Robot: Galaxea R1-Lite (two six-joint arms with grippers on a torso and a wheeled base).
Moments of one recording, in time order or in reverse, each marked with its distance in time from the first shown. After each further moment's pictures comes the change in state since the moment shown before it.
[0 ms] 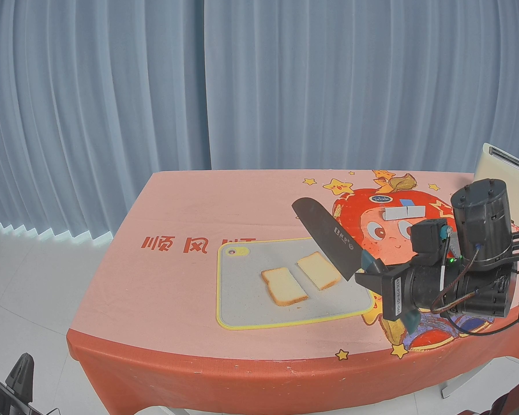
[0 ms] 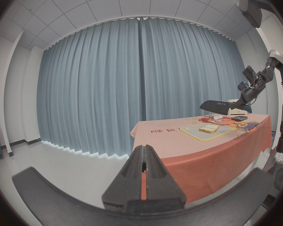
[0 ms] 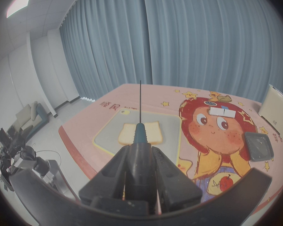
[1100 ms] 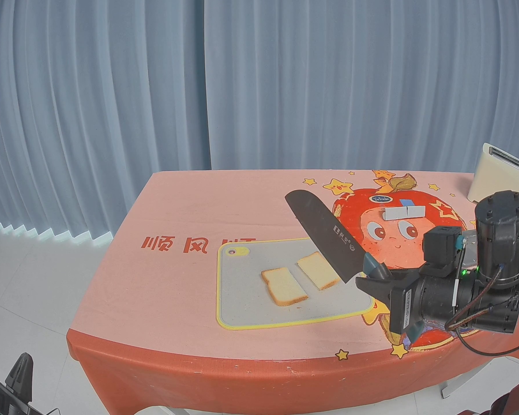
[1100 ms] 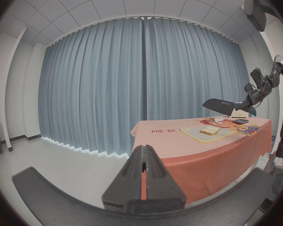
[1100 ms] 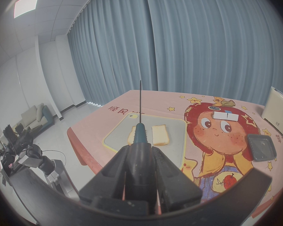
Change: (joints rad) left arm 0.000 0.000 0.000 0.004 0.017 -0.038; right arm 0.051 -0.068 0.096 -0.123 -0.009 -0.001
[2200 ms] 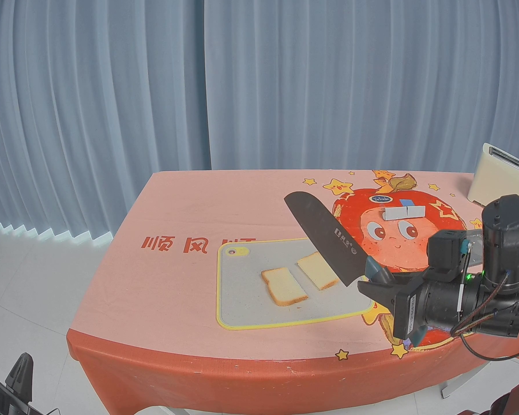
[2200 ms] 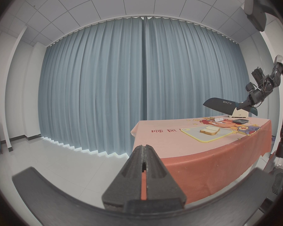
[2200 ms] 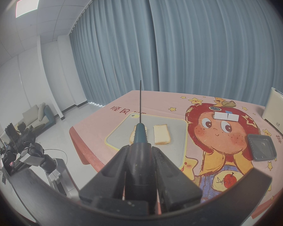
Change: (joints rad) left arm 0.000 0.002 0.000 0.000 0.000 0.000; right arm 0.017 -0.024 0.020 -0.003 -0.001 -0.001
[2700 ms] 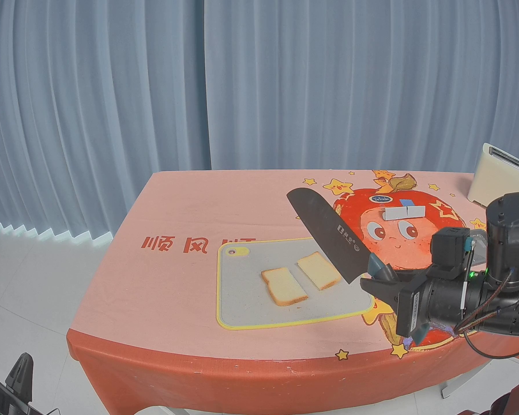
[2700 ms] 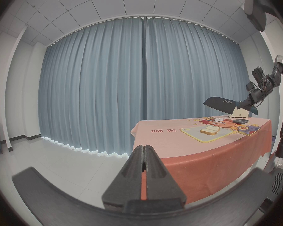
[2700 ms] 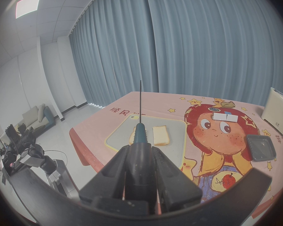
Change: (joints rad) left arm 0.000 0.000 0.000 0.000 0.000 0.000; right arm -0.005 -0.011 0.000 0.000 0.000 0.000
